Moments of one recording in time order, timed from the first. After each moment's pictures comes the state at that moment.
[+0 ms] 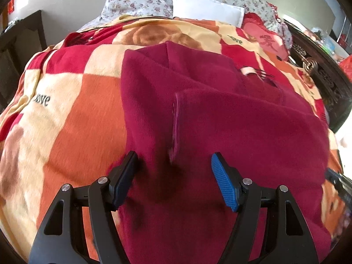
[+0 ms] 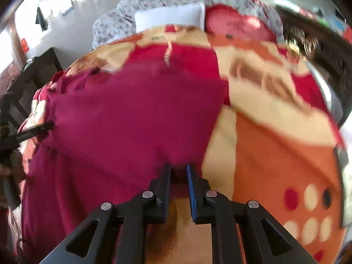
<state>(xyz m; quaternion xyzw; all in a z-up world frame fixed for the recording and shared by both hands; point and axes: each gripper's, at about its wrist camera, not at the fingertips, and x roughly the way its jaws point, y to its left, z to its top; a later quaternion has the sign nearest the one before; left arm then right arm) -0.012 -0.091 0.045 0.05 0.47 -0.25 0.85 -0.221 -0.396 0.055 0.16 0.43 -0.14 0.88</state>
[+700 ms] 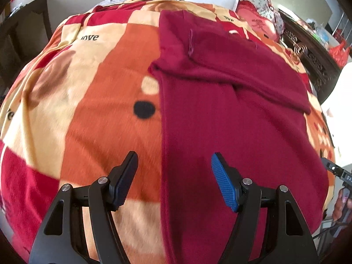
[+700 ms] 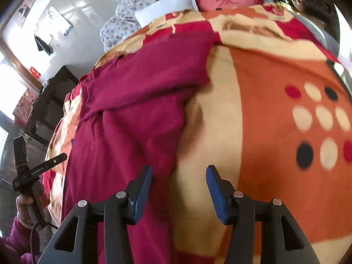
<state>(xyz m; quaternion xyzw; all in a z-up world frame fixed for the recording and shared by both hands) -0.133 0.007 0.047 0.05 0.51 -0.25 0.82 -0.333 -0.341 0.057 0.28 0.45 -0.09 0.84</state>
